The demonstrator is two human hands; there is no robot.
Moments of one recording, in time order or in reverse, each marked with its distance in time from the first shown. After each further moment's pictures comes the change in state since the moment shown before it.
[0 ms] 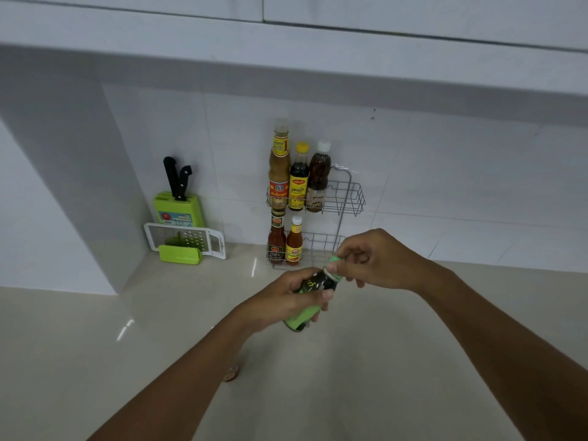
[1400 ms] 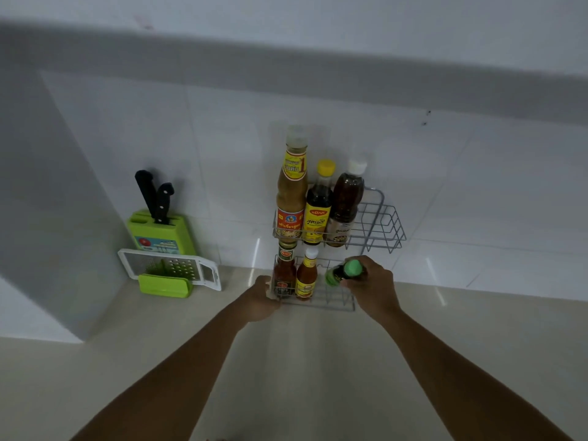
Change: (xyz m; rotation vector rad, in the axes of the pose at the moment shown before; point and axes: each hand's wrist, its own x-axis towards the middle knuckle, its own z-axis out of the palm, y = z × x) left_hand 0.144 -0.110 -0.171 0.238 0.376 -0.573; right_hand 0.160 0.155 0.074 0.235 0.492 0.478
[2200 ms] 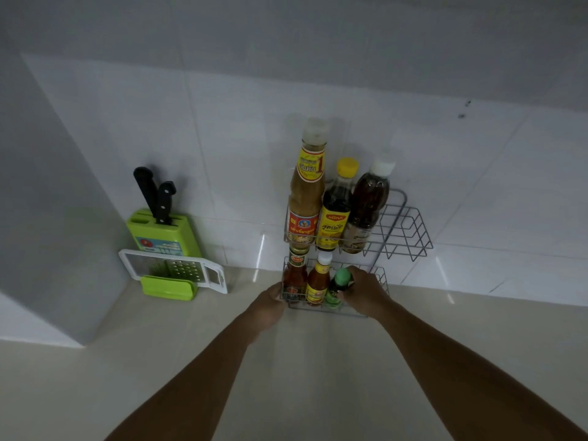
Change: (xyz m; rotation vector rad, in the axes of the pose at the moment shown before) left_hand 0.025 -0.011 0.010 -0.175 -0.002 0.061; right_hand 0.061 0.040 0.055 -0.325 -0.312 0.078
